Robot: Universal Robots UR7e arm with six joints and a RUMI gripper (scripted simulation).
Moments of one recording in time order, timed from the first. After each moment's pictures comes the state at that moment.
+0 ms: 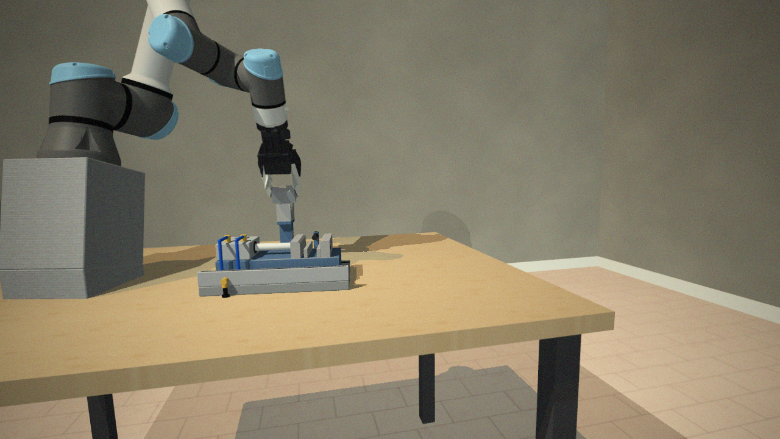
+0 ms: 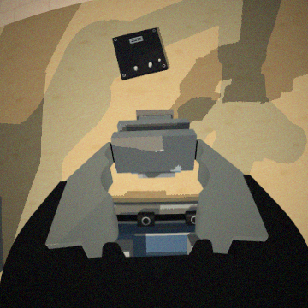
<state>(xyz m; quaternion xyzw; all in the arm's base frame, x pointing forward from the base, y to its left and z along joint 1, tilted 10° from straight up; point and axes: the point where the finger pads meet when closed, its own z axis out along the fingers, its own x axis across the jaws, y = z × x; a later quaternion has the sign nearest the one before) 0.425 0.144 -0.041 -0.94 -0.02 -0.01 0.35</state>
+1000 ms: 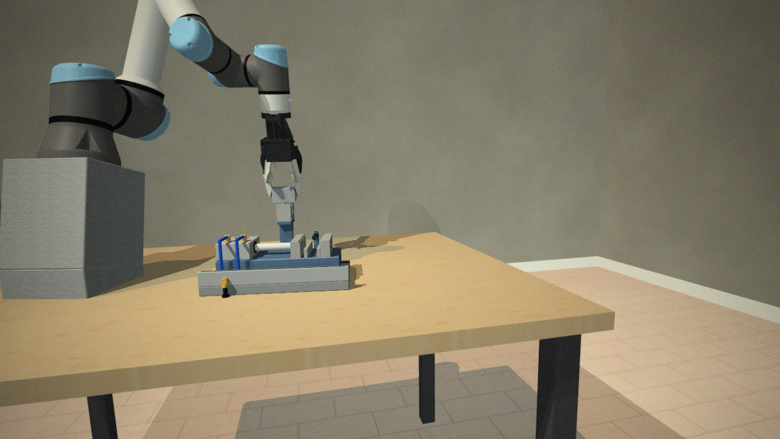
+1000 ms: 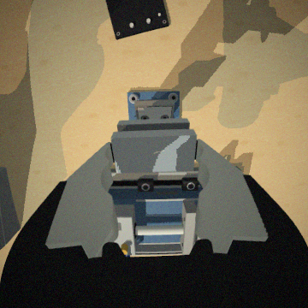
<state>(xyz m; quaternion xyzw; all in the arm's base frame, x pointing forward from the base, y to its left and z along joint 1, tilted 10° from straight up) 0.425 0.147 -0.040 -0.98 -0.02 -0.01 0.19</state>
